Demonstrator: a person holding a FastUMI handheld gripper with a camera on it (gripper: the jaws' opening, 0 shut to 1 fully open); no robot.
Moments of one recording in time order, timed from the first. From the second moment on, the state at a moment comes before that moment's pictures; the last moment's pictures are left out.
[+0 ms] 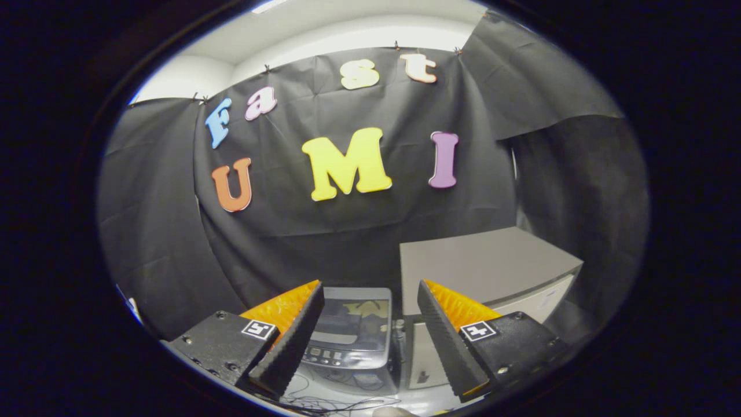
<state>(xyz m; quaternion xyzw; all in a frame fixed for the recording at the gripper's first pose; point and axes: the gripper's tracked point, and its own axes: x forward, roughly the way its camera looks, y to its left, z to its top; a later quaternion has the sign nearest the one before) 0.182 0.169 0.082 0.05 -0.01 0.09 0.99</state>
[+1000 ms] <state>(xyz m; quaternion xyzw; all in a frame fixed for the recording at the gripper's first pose) 0.046 -0.063 -0.009 0.00 -0.05 0.01 1.00</state>
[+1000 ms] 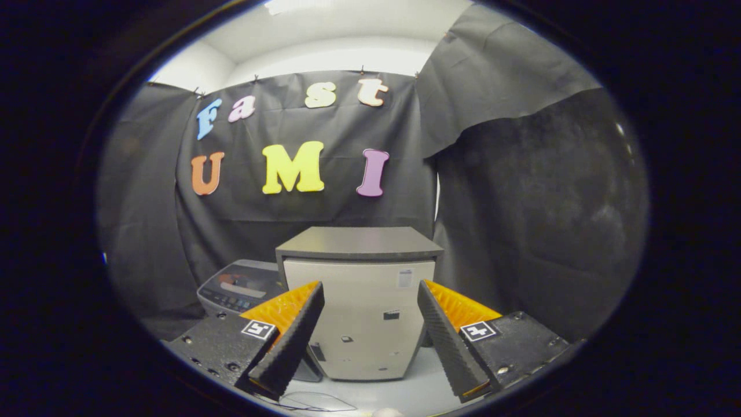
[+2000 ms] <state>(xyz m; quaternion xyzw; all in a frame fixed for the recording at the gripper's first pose) 0.012 -0.088 -0.022 0.02 -0.02 0.02 1.00</state>
